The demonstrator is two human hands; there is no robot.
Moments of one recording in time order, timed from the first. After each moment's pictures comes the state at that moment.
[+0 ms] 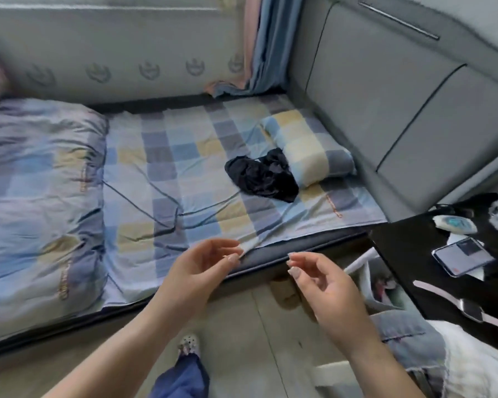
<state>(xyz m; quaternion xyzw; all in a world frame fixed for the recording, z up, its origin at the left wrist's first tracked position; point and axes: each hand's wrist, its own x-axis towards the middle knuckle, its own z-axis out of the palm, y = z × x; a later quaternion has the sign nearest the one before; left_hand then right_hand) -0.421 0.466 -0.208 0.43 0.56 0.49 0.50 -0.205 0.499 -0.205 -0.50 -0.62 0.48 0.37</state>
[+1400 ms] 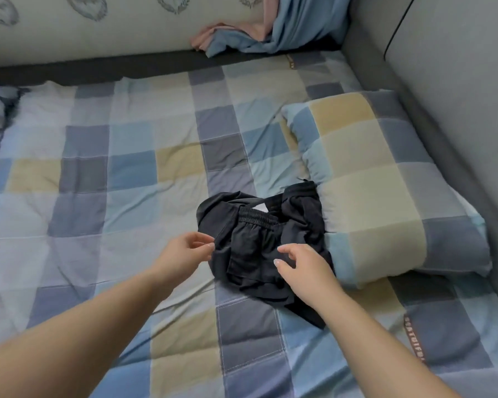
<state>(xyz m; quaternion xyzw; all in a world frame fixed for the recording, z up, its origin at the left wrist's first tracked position) -0.530 1.165 -0.559 0.26 0.78 0.29 0.49 -0.306 1.238 -0.569 -0.56 -0.72 0.41 0.00</state>
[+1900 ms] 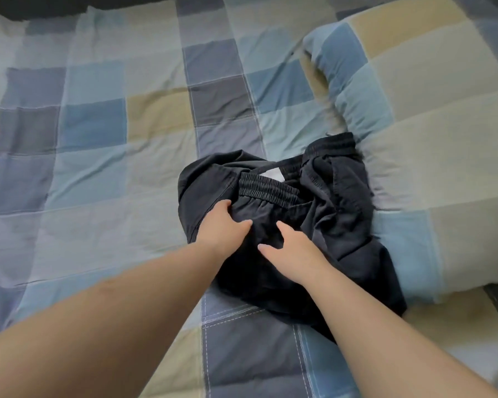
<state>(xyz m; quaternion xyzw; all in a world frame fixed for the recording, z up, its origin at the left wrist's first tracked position) -0.499 1.257 -0.769 0.32 0.84 0.21 0.39 -0.353 1.292 -0.778 -0.56 -0.68 0.46 -0.09</state>
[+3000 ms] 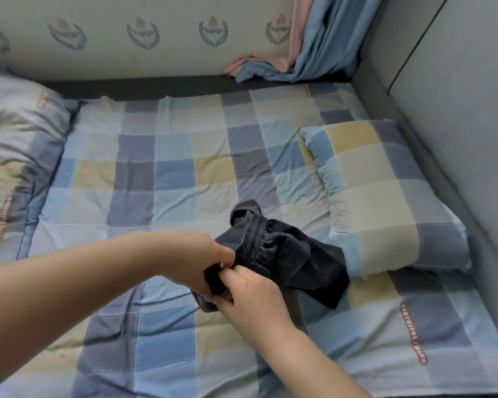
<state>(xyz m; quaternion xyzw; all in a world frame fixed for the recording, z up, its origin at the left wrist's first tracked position) -0.580 1.085 -0.403 0.74 0.56 -0.24 0.30 -0.414 1.072 -0.452 -0.35 -0.88 0.32 0.09</state>
